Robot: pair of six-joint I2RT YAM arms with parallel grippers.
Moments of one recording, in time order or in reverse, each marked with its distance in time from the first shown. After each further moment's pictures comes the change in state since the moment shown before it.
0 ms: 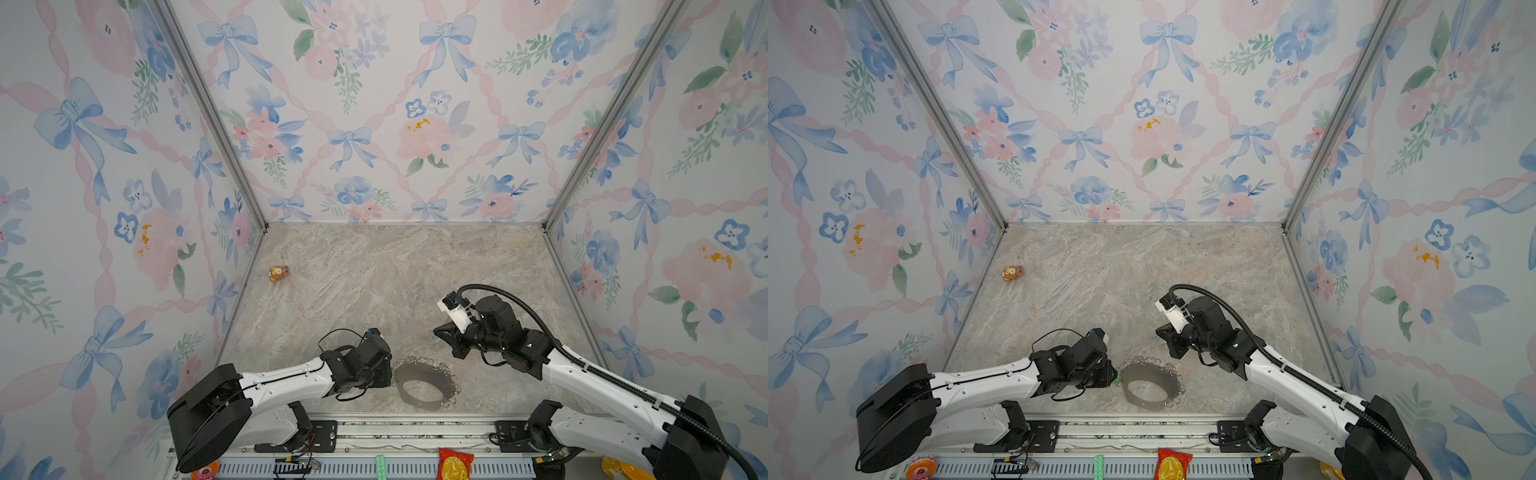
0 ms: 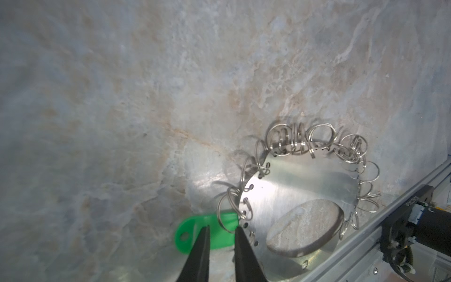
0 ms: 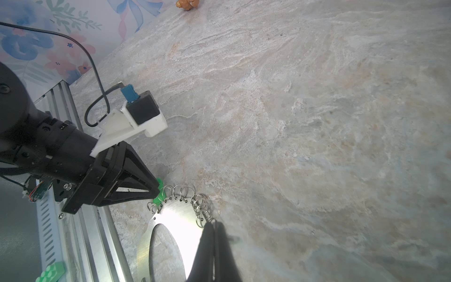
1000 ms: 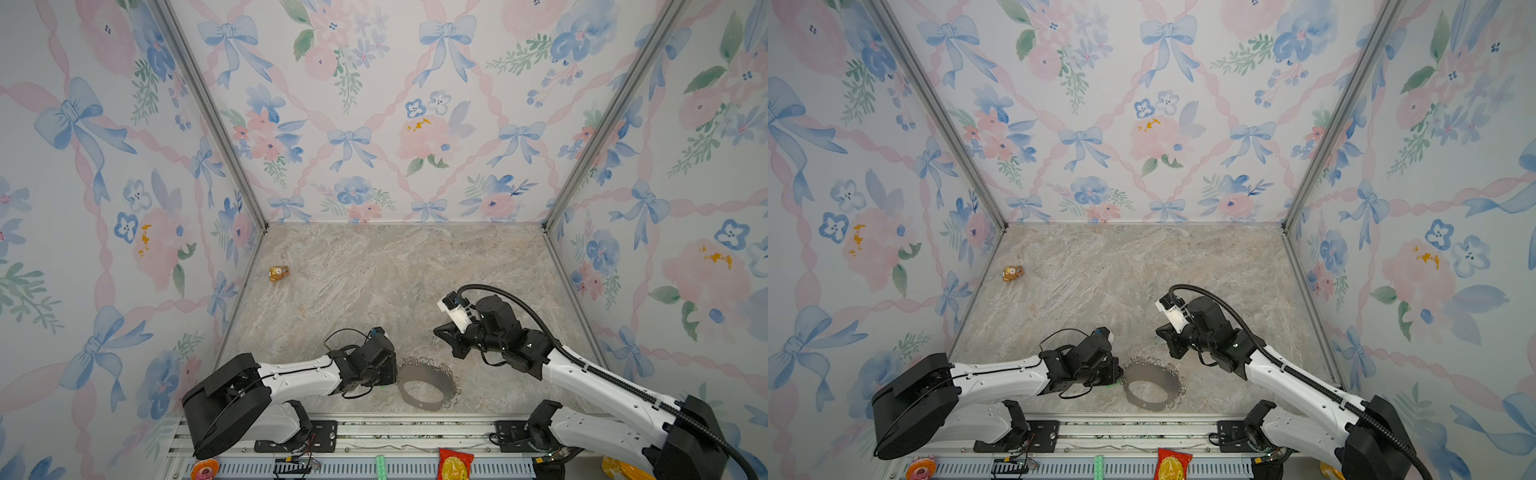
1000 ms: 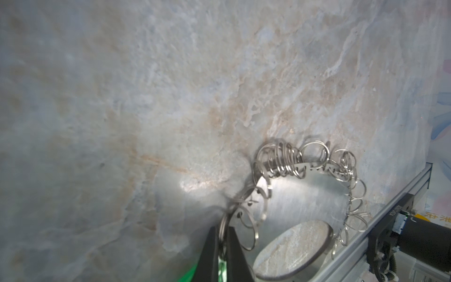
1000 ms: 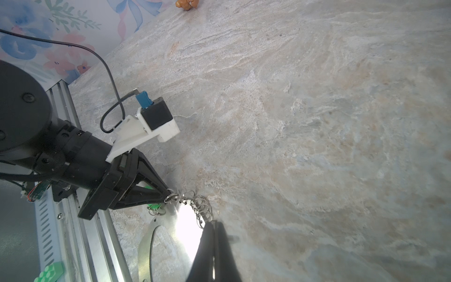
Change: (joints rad) left arm -0.001 0.102 -0.006 0.152 0.021 -0.034; right arm 0.000 0.000 0.000 0.000 0.003 -0.003
